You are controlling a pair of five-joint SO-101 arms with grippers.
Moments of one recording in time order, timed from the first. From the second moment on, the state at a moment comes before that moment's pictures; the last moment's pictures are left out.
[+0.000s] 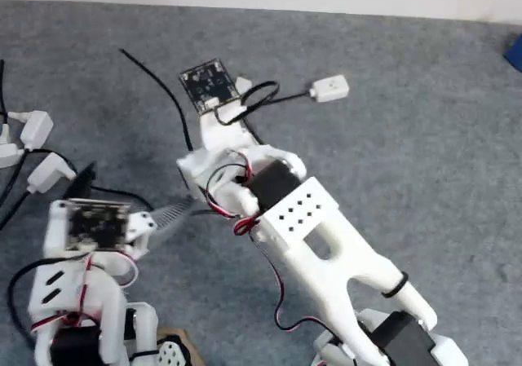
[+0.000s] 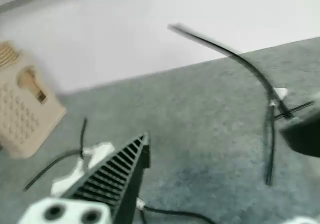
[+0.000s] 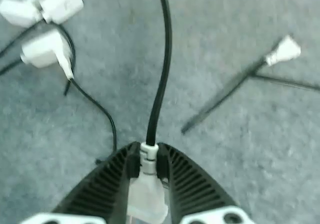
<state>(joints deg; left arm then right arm) -11.5 -103.6 65.5 61.2 -13.8 -46.8 -18.3 16.7 51.6 -8.6</state>
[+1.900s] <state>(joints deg) -4.5 -103.3 82.2 49.2 -13.7 -47.9 -27.4 22.5 61.4 -15.3</state>
